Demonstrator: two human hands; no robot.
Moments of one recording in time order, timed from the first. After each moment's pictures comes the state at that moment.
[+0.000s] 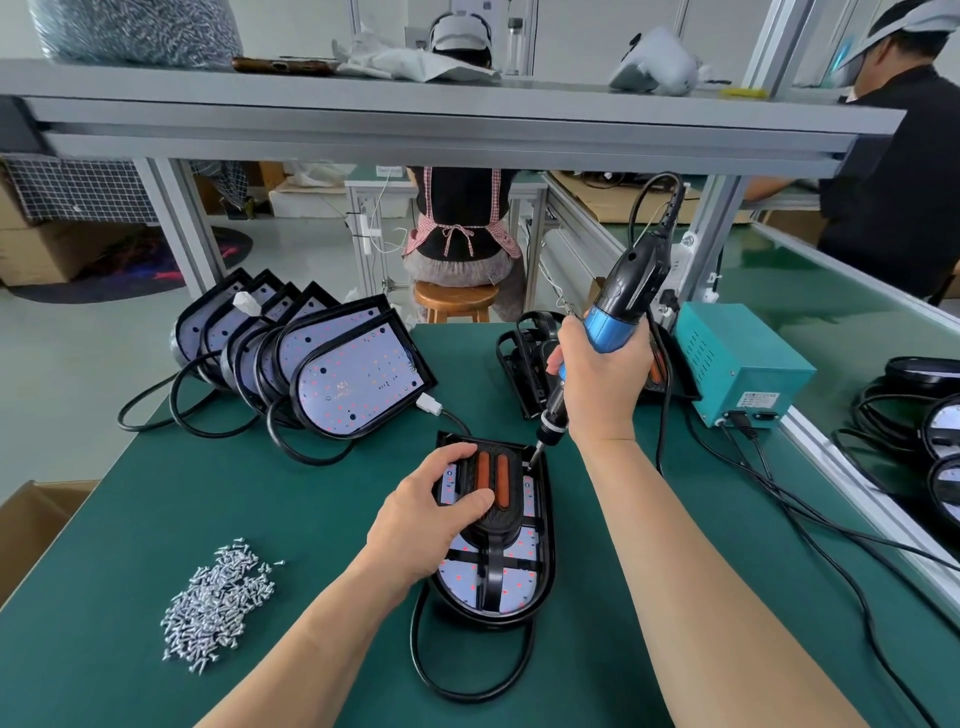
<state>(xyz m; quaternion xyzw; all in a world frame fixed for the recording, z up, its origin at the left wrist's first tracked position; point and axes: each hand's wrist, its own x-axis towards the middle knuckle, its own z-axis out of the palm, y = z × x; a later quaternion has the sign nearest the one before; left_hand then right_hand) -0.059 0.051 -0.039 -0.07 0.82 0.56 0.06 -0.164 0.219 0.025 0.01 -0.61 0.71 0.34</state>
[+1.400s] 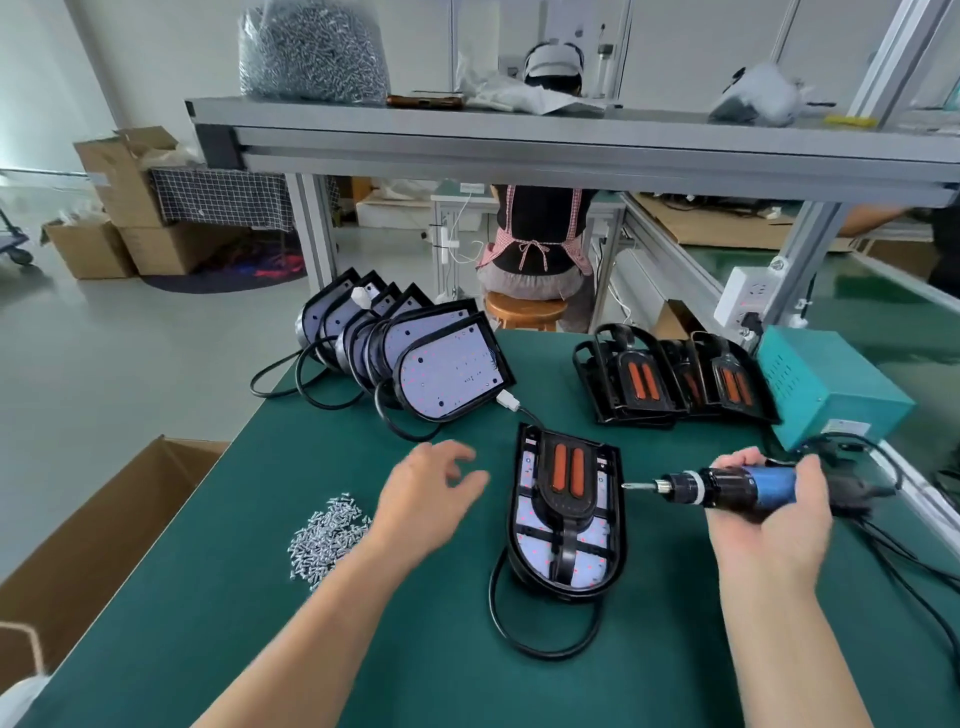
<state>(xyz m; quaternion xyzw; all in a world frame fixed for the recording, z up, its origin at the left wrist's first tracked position) -0.032 -0.008 -0.023 -0.08 0.92 0.38 -0.06 -0.073 0.279 -0.016 -0.19 -0.12 0.96 0.19</state>
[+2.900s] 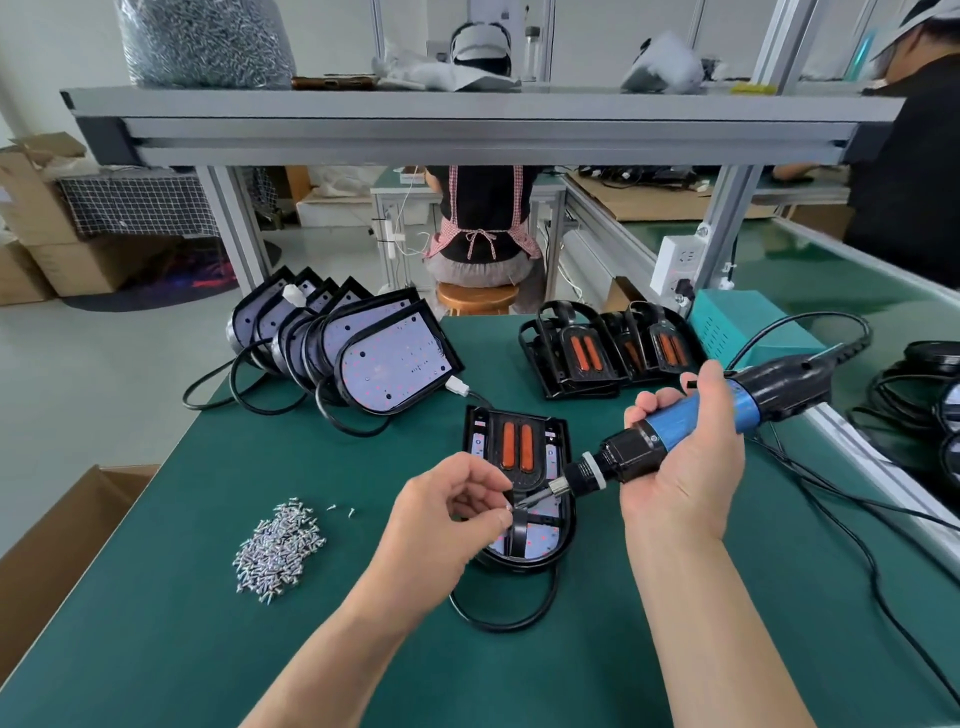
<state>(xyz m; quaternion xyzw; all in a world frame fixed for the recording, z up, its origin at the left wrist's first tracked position) 0.021 0.047 -0.004 0.04 0.78 0.62 -0.04 -0.035 0.227 0.032 -0.14 -0.31 0.91 0.26</state>
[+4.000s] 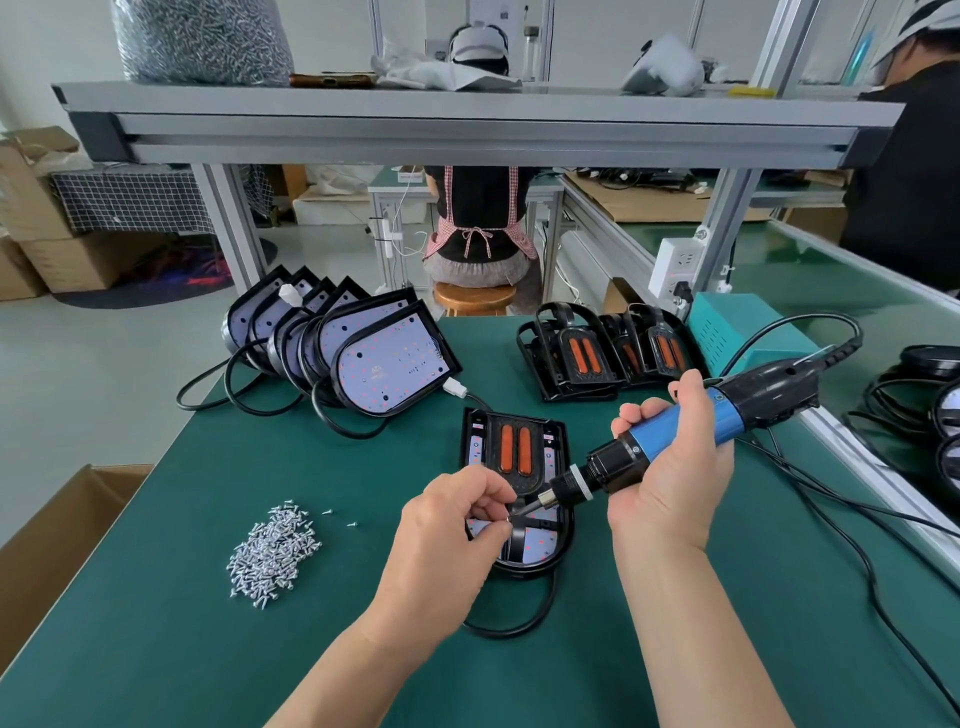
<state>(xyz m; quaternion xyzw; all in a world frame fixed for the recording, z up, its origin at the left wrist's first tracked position) 0.028 0.057 -0.009 0.07 0.86 0.48 -0.12 -0.033 0.218 0.026 -0.13 -0.35 0.88 0.28</state>
